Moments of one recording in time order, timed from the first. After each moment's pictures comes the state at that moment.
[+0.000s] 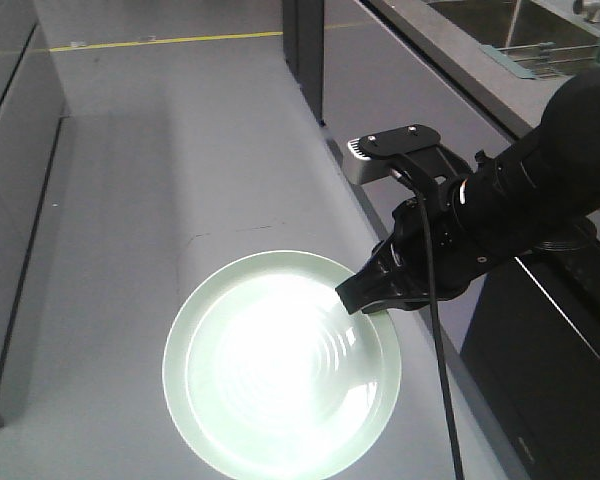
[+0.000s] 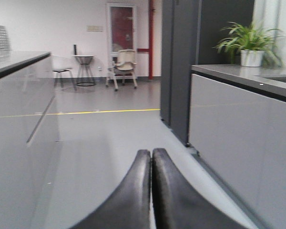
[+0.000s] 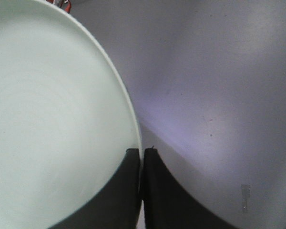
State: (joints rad) left arm 0.00 -0.01 0.02 0.01 0.02 -0.07; right arm 0.46 1.46 -1.29 0.35 1.05 -0.26
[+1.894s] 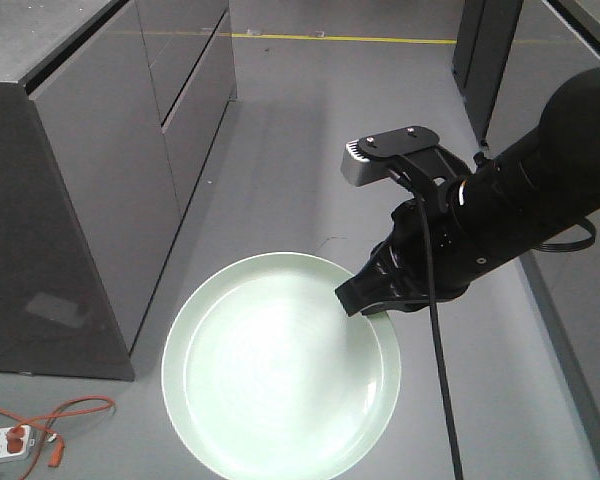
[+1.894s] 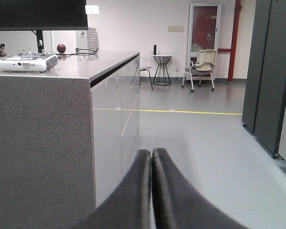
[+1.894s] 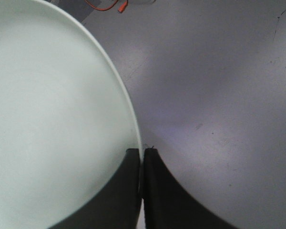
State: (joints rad) left arm 0.00 -0.01 0.02 0.01 0.02 -0.07; right arm 0.47 1.46 -1.29 0.35 1.06 -0.26
